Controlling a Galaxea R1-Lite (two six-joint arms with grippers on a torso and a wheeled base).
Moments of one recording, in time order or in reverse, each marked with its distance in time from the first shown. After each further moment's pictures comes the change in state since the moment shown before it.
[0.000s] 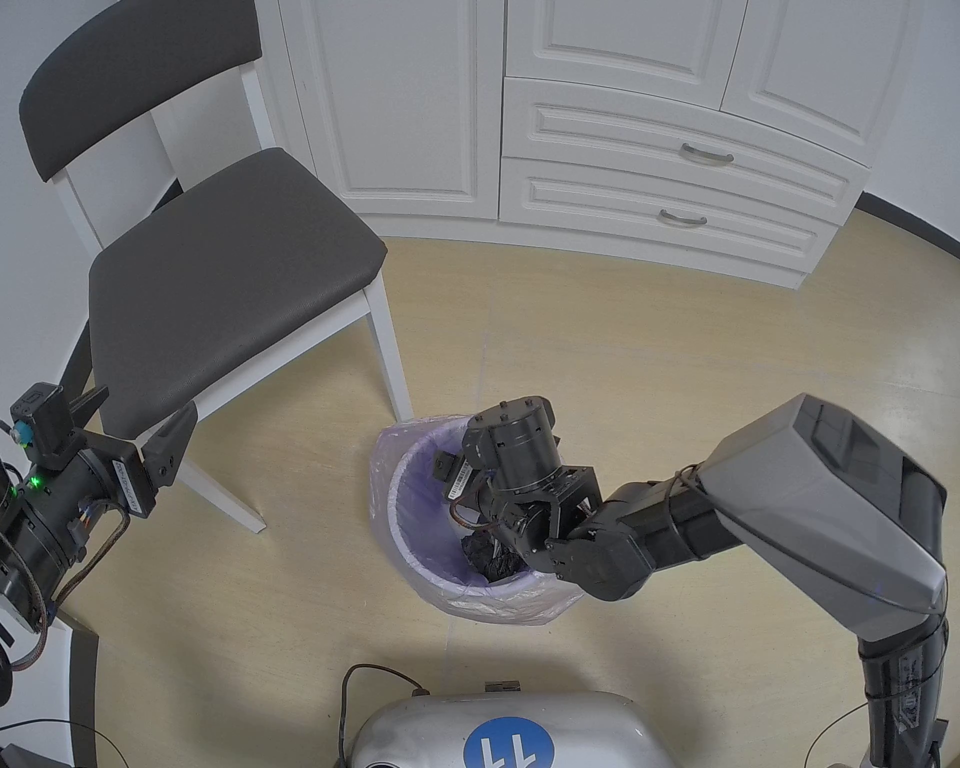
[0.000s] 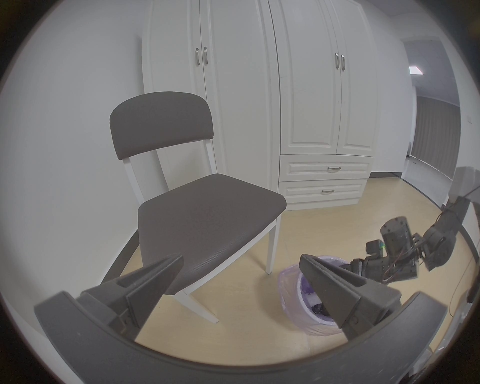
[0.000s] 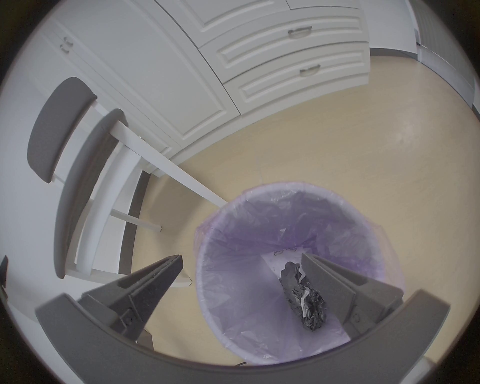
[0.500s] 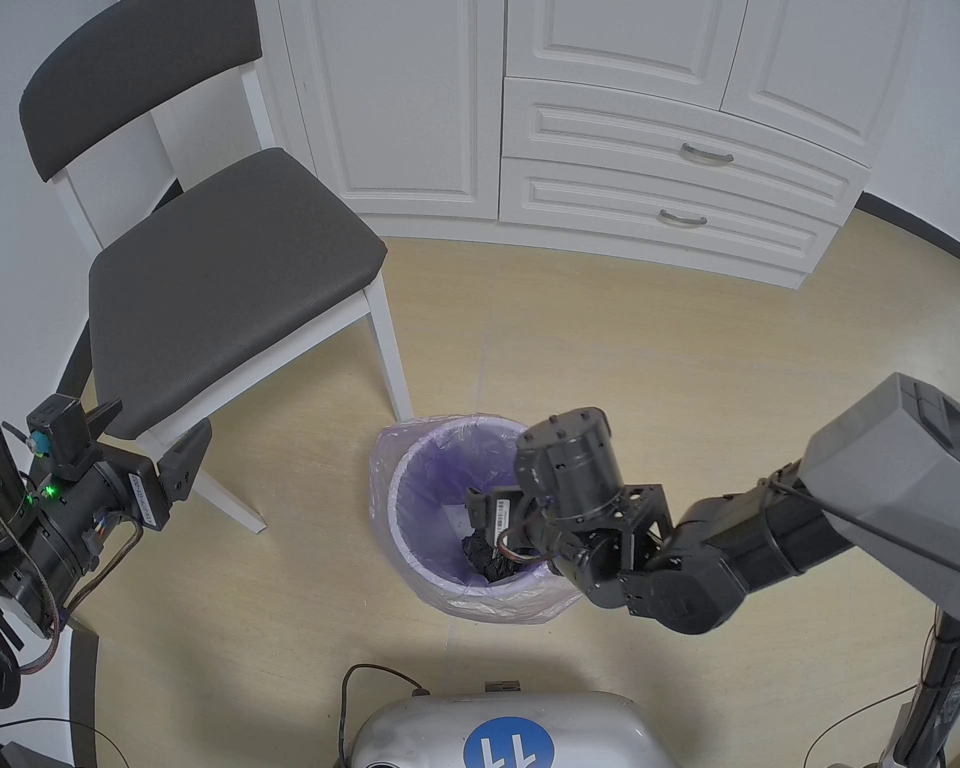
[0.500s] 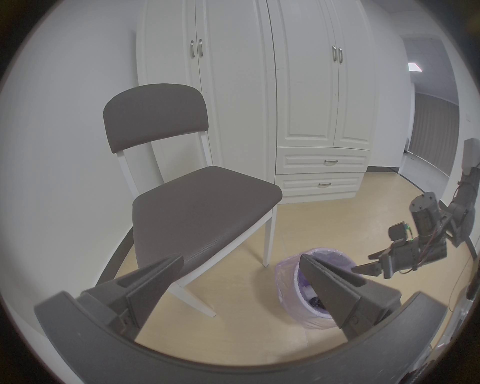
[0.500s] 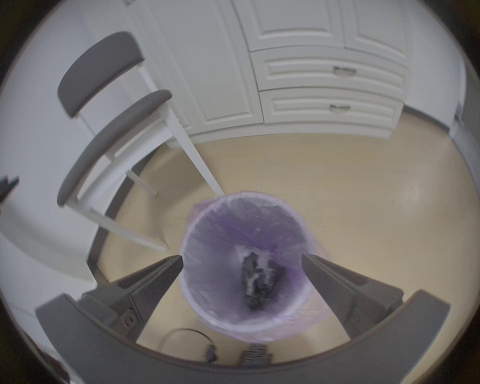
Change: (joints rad) left arm -0.014 0.031 0.014 -0.001 0.000 -0.003; right arm 0.030 -0.218 0.303 -0.035 -0.042 -0.343
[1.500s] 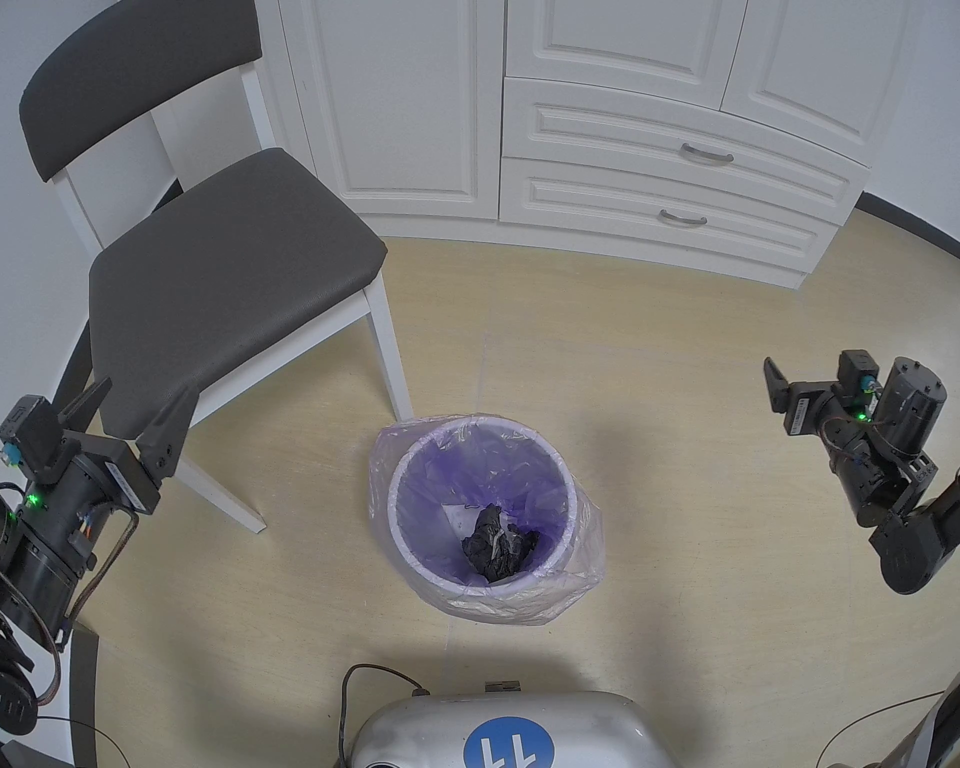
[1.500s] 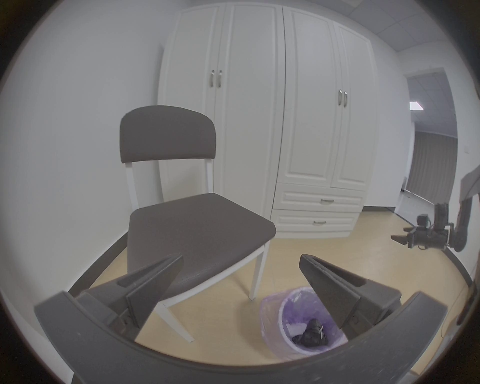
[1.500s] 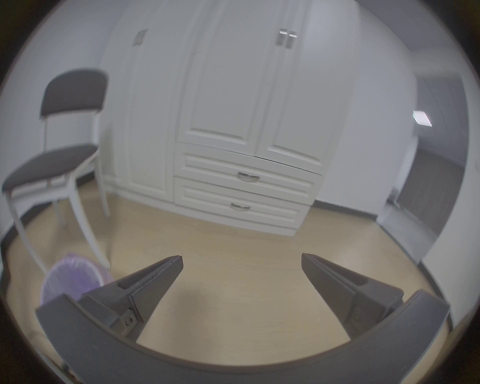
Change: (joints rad) left arm -0.040 0.026 0.120 -0.360 0.003 -0.086; right arm -0.607 -0.364 0.646 -0.873 0.108 -0.609
